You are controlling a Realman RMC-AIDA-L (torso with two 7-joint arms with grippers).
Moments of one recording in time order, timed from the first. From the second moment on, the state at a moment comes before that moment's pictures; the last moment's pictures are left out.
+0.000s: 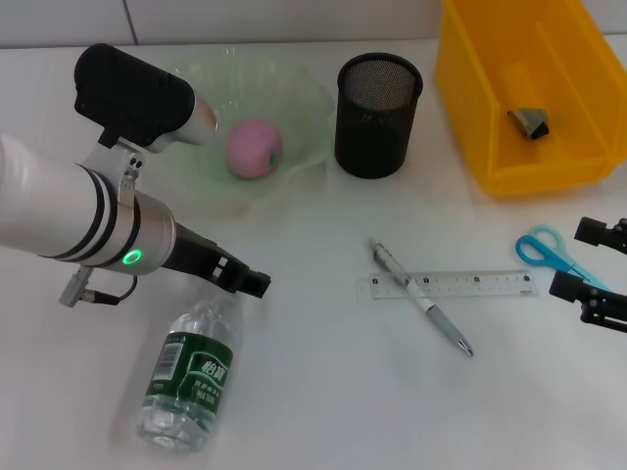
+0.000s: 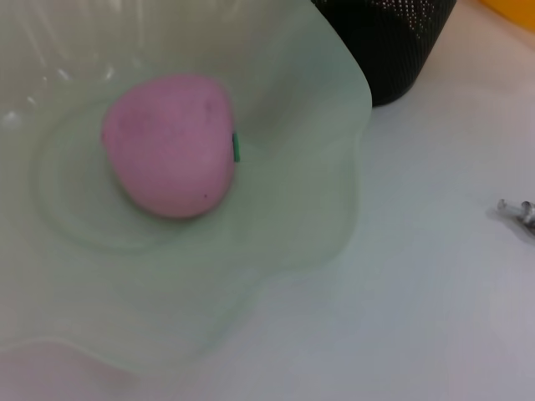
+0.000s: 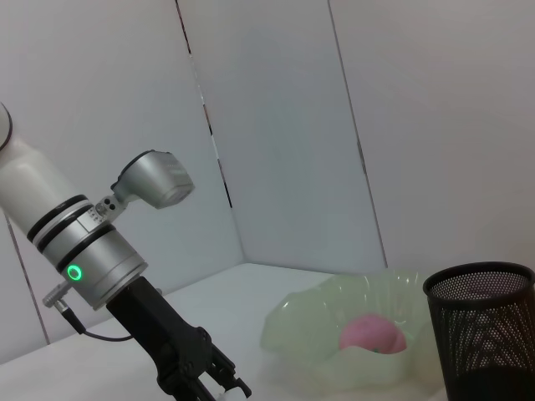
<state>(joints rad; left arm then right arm) -0.38 -2.08 1.74 1.45 2.61 1.22 -2.88 0.13 2.08 -0.68 -0.78 -1.74 -1.75 1.23</state>
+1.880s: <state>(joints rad) -0.38 -2.07 1.47 1.59 2.35 1.33 -2.33 0.13 2.08 -0.66 -0.79 -1.74 -1.77 1.25</state>
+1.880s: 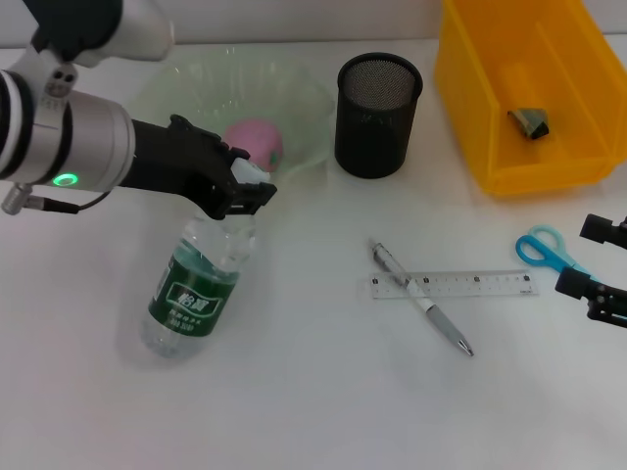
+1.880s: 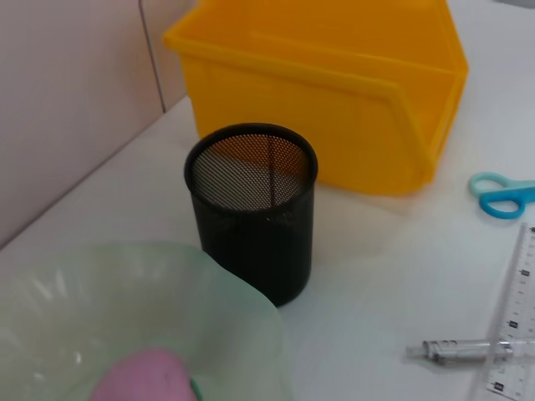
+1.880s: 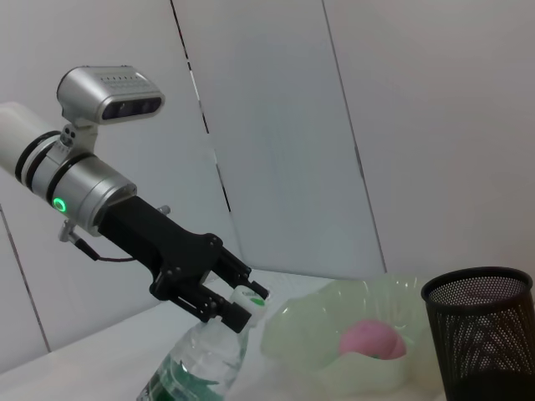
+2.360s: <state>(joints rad) -0.36 -2.07 1.39 1.60 2.25 1.34 -2.23 0.13 2.07 -0.66 -0.80 -1.73 -1.78 1.26</state>
